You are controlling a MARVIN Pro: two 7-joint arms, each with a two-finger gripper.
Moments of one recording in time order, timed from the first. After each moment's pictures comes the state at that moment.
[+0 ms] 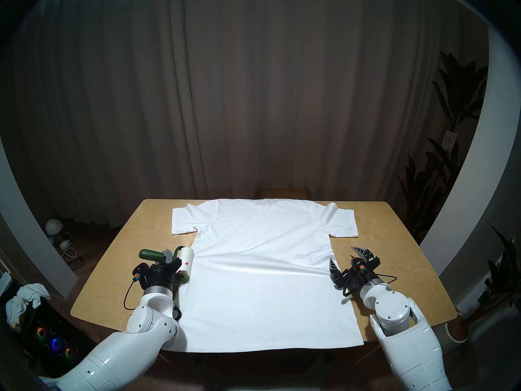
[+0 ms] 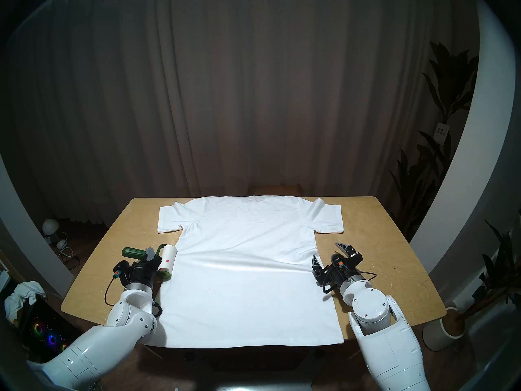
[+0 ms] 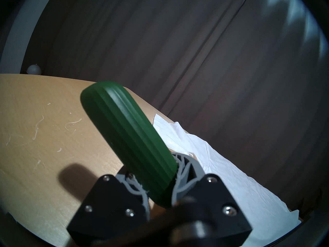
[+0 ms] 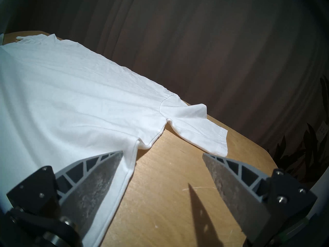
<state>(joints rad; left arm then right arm) 1.77 -0.93 -1.18 -1.59 -1.14 -0.56 0.36 -1.82 -1.27 1.59 -1.61 -0.20 0.00 0.17</state>
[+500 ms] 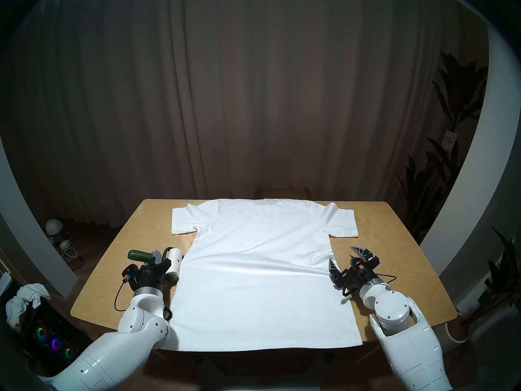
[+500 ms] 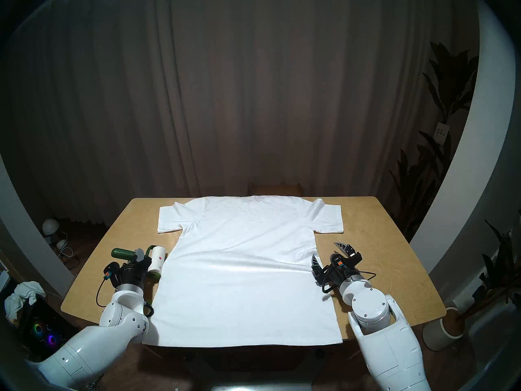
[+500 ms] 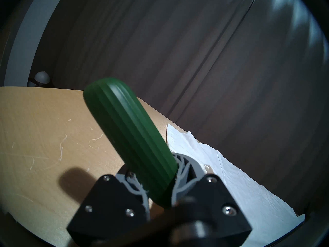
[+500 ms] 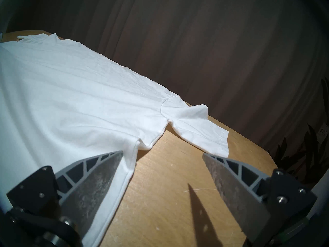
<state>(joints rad) 1.80 -0.91 -1.22 -1.59 -1.15 -0.59 0.37 -1.82 -1.27 1.59 -1.61 -0.20 0.00 0.17</state>
